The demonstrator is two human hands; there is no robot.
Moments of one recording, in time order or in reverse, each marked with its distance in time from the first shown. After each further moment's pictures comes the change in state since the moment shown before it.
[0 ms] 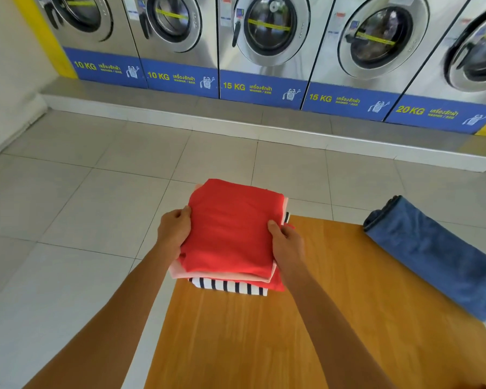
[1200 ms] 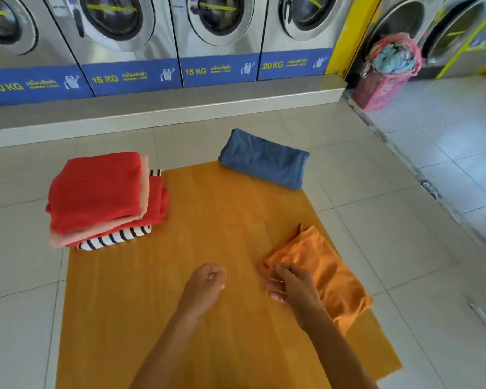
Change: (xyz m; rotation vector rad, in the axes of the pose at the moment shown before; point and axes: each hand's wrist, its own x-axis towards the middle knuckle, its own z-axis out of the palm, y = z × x) left_hand -0.347 -0.101 0.143 0.252 -0.718 0.105; right_hand -0.235 0.165 -0.293 0.406 0.195 0.253
